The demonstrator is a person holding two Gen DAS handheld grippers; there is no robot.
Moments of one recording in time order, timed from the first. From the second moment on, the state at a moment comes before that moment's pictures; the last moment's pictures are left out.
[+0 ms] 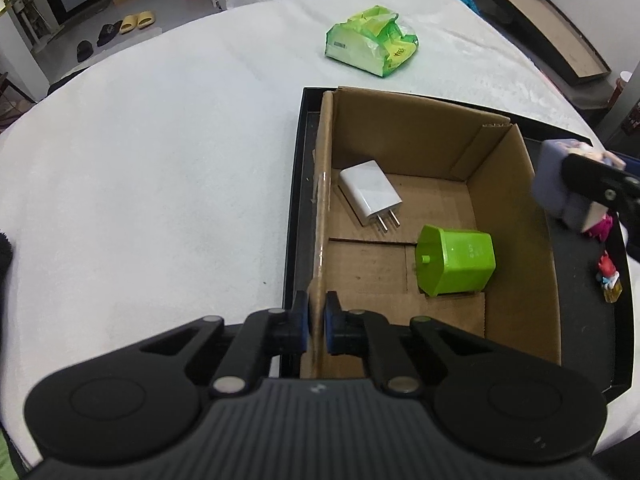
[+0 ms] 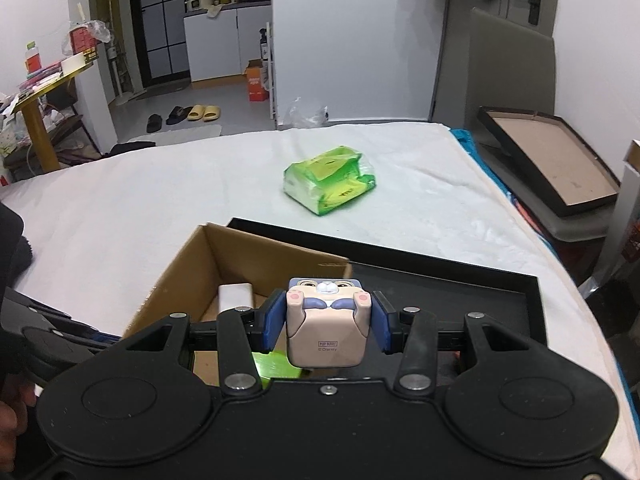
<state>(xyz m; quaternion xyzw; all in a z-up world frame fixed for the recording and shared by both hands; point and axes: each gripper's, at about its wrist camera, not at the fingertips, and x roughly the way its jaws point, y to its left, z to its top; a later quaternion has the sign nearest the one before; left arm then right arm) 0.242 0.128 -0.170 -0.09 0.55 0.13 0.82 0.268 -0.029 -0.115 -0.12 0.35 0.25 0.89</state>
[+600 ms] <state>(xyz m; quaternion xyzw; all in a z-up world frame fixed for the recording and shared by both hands) 0.237 0.135 -0.169 -0.10 0.55 0.09 0.83 0.254 0.010 -0.128 -0.19 0.36 0.26 0.88</state>
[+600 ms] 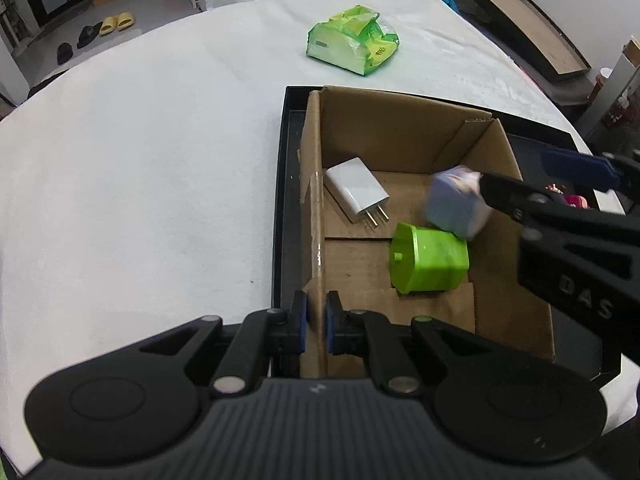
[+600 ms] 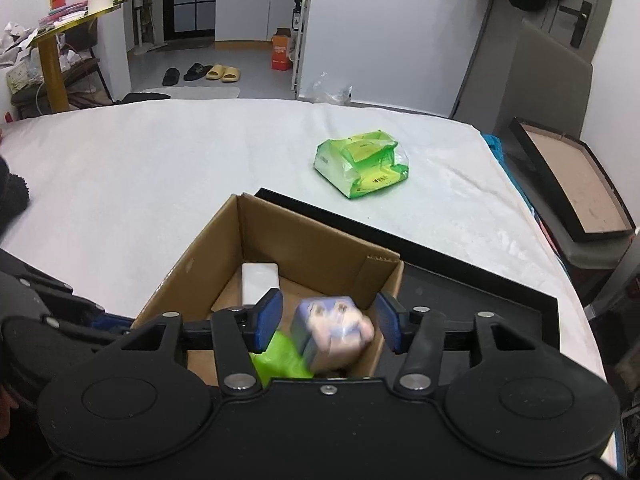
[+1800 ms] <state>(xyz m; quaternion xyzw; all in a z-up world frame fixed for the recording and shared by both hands) 0.239 0.105 -0.162 -0.01 0.55 0.13 0.83 0.252 -0.115 -0.174 -0.11 0.38 0.18 0.90</state>
